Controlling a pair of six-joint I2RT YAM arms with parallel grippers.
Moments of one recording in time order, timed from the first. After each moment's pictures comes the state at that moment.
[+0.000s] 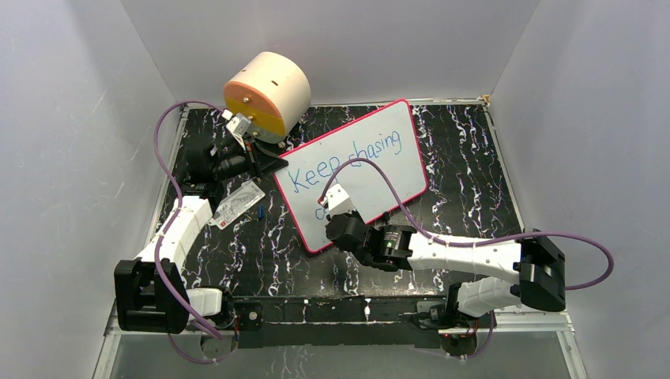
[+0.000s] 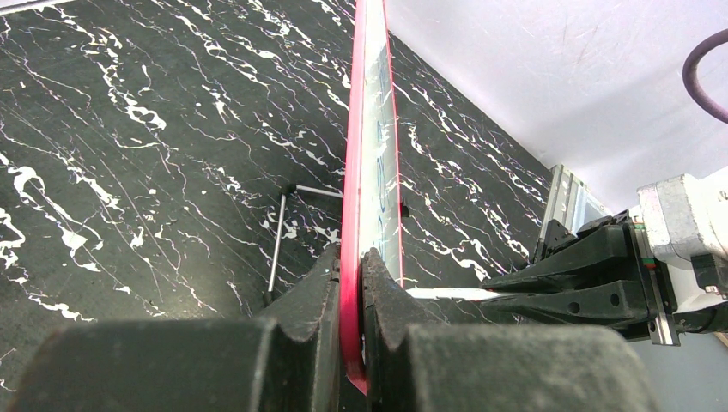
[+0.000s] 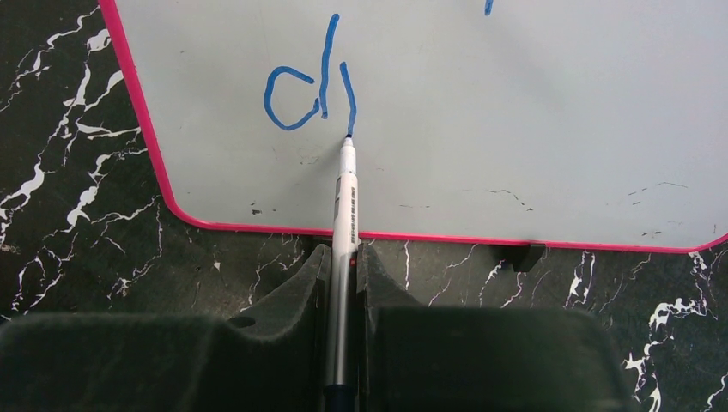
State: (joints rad) left arm -0.07 1.25 0.84 0.19 0.99 -0.27; right arm 1.30 1.33 0.93 -0.36 0.65 0.31
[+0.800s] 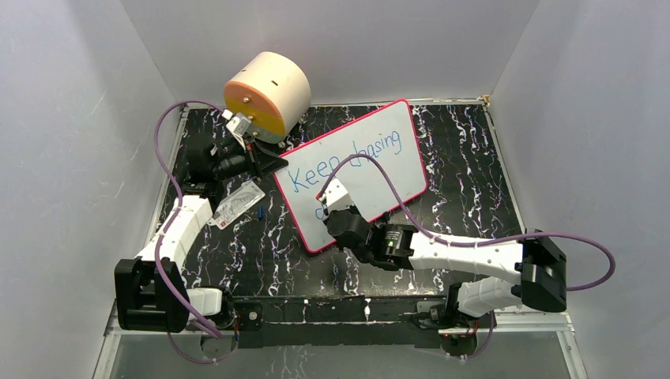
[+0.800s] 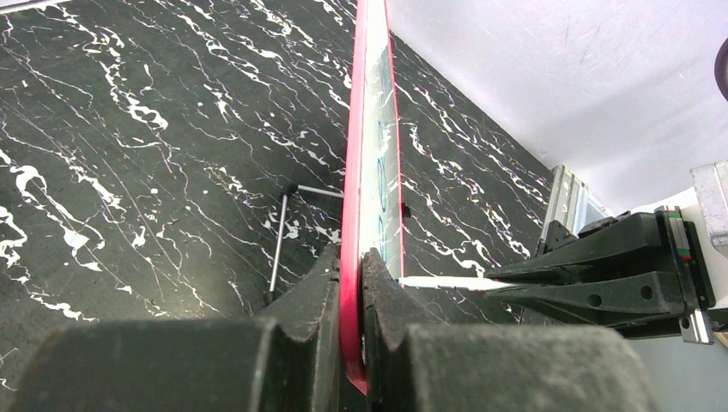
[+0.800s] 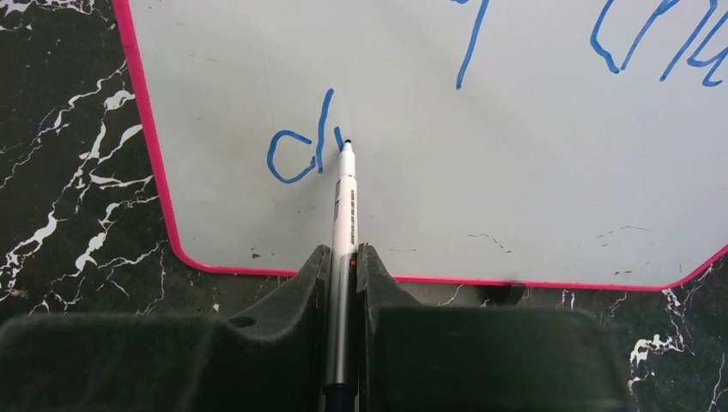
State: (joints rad) left arm -0.07 1.26 0.85 0.19 0.99 -0.27; right arm 1.29 1.32 0.93 -0.24 0.68 0.22
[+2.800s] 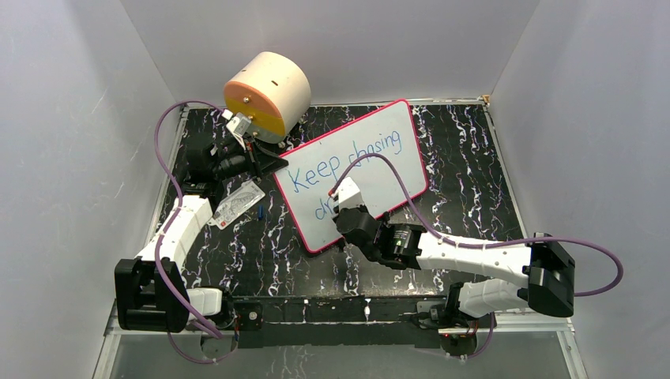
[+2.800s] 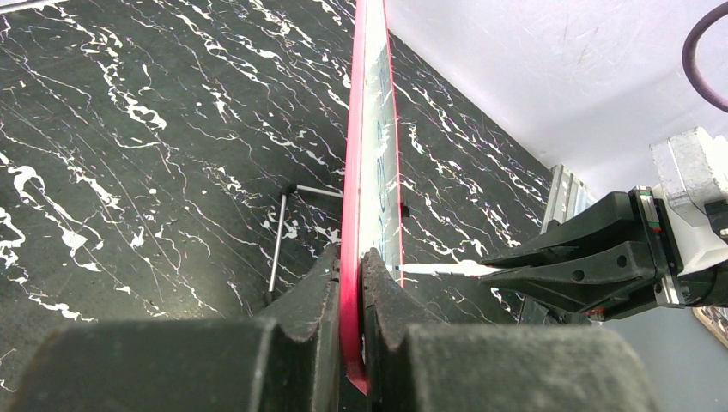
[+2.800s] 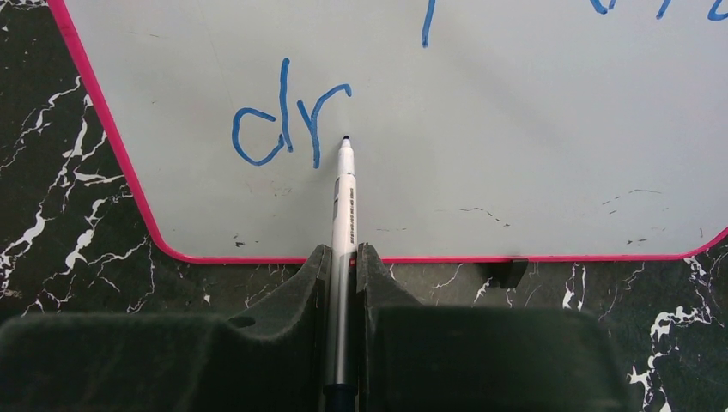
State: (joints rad) left arm -0.07 1.26 0.85 0.19 0.99 -0.27; right arm 1.25 1.26 0.87 -0.25 0.65 0.29
